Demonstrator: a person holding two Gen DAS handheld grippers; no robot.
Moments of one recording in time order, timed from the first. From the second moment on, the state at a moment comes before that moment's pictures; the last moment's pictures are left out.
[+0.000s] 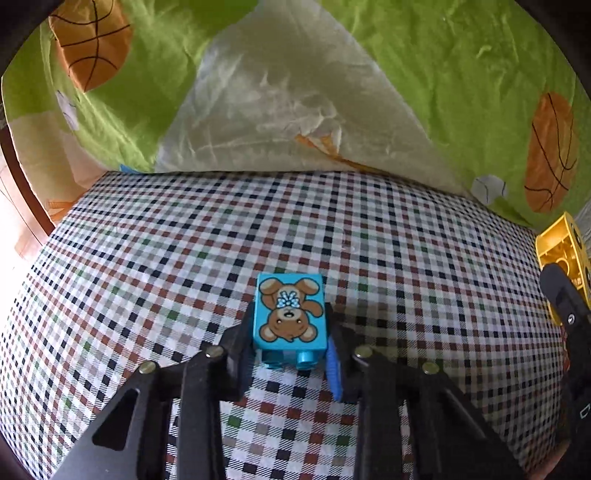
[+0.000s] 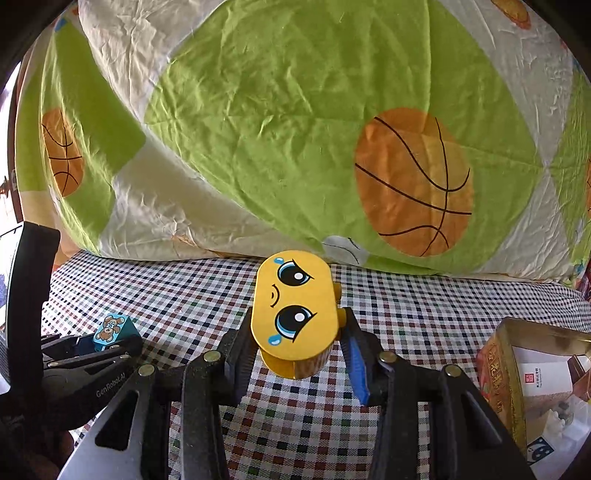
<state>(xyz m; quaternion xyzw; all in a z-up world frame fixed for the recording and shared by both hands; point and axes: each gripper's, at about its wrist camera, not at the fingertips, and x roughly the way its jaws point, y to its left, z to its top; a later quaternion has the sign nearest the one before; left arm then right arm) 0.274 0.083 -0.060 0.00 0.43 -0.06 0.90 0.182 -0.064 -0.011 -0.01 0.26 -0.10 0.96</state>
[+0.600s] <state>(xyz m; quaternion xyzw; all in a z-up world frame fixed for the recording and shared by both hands) 0.203 0.096 -0.007 -0.01 0.26 -0.06 0.96 0.155 -0.062 0.001 -0.02 0.22 -0.11 0.97</state>
